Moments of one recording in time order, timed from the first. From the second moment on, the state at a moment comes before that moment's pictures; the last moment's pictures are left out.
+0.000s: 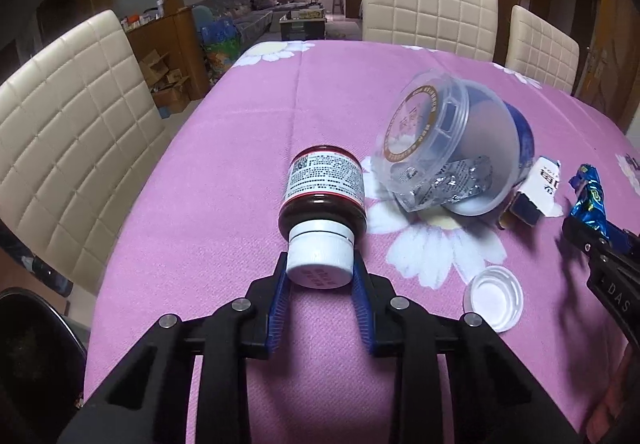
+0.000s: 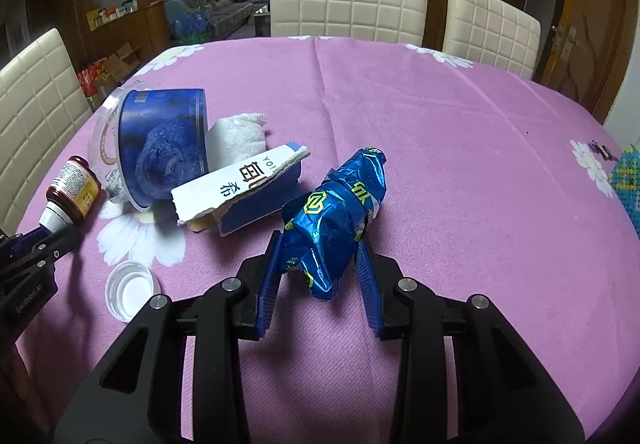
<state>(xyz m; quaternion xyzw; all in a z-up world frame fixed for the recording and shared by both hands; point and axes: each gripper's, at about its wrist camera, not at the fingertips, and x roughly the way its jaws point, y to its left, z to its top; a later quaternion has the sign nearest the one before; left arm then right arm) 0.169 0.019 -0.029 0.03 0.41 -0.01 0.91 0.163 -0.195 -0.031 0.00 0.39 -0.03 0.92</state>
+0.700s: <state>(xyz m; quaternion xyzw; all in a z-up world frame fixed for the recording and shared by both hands) 0.102 0.021 0.002 0.05 0.33 -0.01 0.94 0.122 -0.141 -0.009 -0.08 0.29 0.08 0.95</state>
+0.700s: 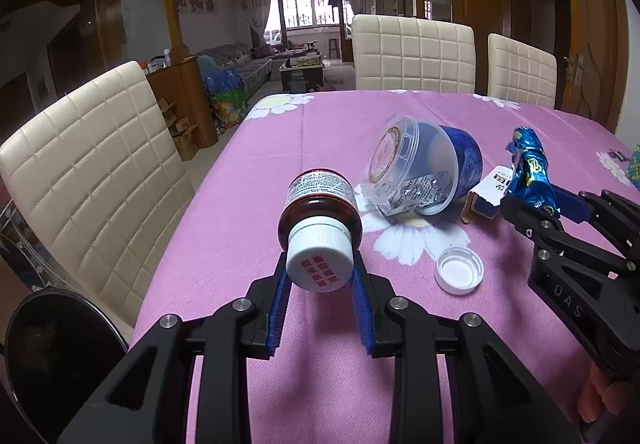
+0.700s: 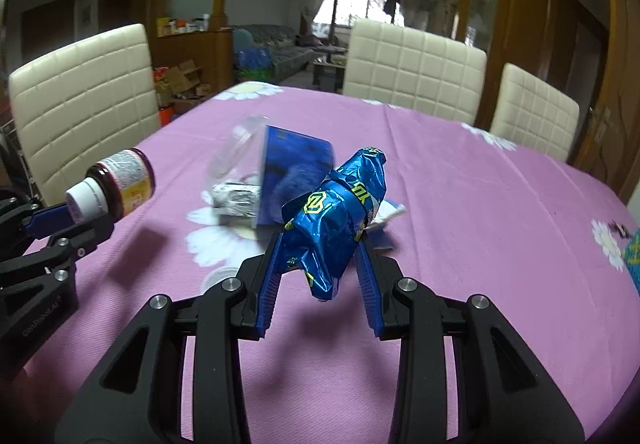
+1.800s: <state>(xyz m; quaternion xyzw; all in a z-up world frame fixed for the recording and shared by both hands) 0.033 0.110 -0.006 0.00 0.33 0.02 0.94 0.054 -0.051 -0.002 -0.16 0.23 0.27 0.92</state>
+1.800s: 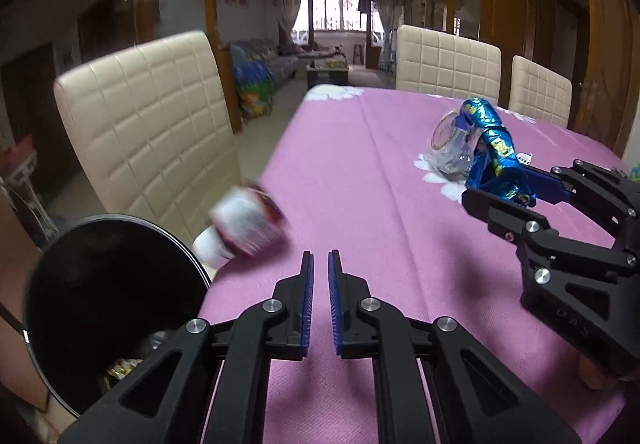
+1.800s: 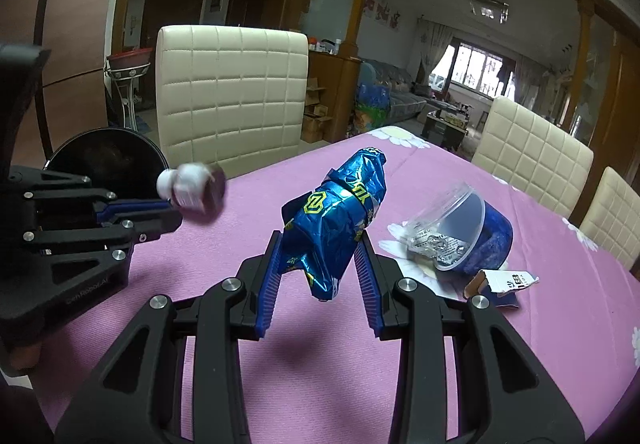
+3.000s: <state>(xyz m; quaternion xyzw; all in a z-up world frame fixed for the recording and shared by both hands) -0.014 0.228 -0.004 -0.07 0.31 0.23 0.92 0.043 -0.008 0.000 -0.16 0.26 0.34 0.89</state>
